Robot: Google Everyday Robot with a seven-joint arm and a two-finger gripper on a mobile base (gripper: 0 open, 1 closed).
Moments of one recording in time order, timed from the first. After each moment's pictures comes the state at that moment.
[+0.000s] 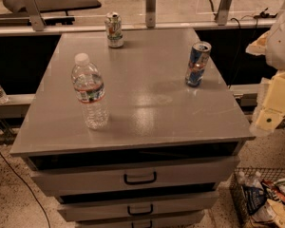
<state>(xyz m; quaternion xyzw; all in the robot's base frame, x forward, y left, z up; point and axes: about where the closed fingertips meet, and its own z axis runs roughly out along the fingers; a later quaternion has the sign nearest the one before) 0.438 -0.216 0.978 -0.60 0.78 -0.04 0.16</state>
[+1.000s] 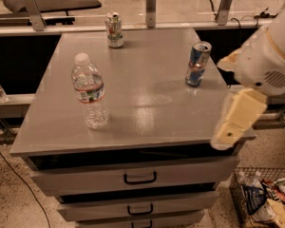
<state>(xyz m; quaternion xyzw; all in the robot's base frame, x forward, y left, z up) 0.428 -0.158 0.955 -0.59 0.78 0.04 0.21</state>
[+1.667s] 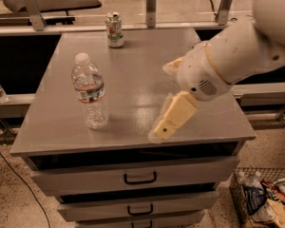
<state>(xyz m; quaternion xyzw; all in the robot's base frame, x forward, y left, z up) 0.459 -0.050 0.931 -0.59 0.73 0.16 0.31</state>
